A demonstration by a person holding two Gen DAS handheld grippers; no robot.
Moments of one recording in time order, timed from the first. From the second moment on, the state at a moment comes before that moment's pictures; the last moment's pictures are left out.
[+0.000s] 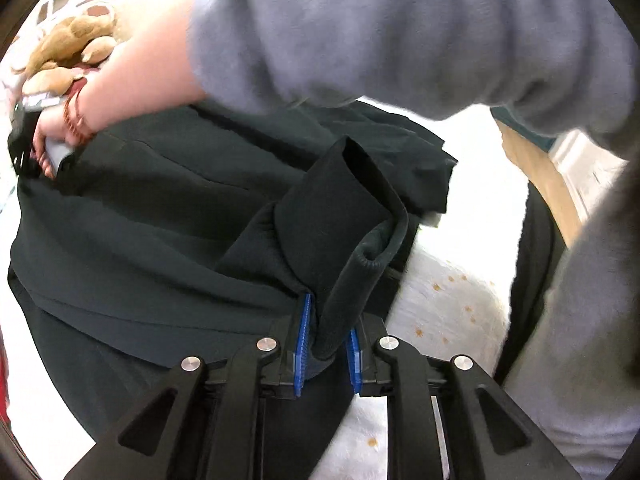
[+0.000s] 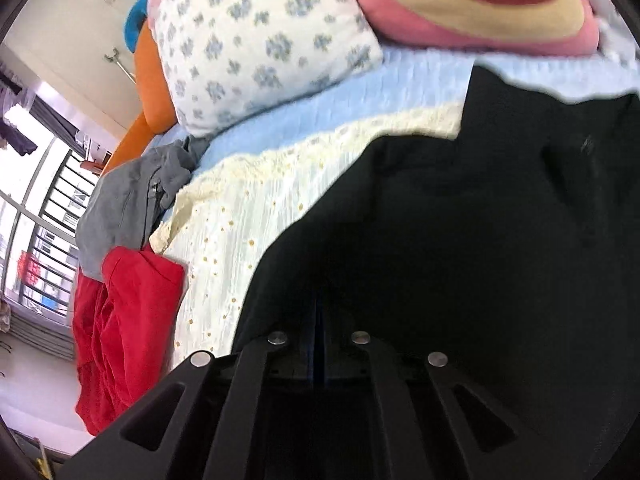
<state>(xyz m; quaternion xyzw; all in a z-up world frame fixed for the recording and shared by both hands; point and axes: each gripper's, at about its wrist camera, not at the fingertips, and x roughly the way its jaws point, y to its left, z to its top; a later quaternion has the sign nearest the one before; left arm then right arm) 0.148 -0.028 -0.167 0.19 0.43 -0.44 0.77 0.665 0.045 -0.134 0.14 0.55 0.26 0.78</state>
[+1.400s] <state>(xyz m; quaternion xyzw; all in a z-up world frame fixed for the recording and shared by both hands) 0.363 0.079 -0.195 0.07 0.49 -0.09 0.86 0.391 -0.051 -0.115 0.11 0.62 0.37 0.68</state>
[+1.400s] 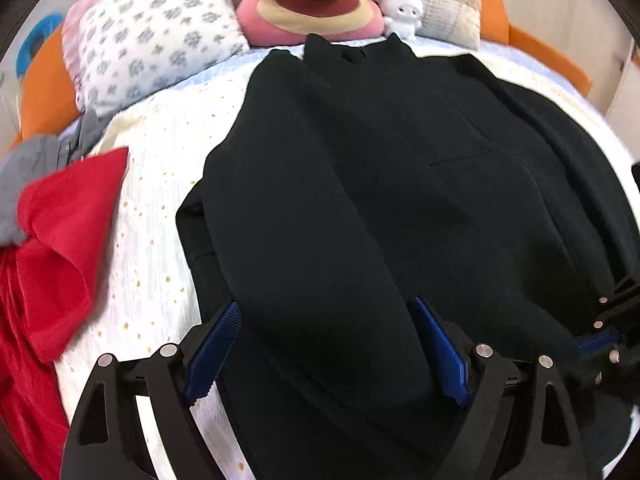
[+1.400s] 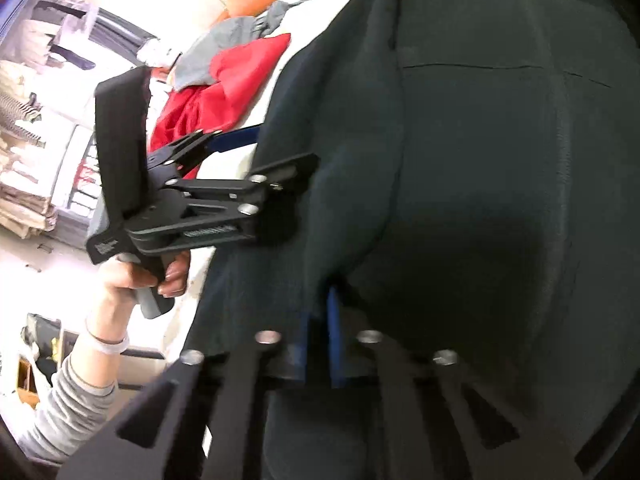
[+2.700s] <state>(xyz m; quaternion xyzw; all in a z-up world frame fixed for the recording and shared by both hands) 0.444 0.169 -0.193 0.07 0.53 0.10 0.84 0.194 -0.098 -0.055 0.01 0.51 0.35 0.78</state>
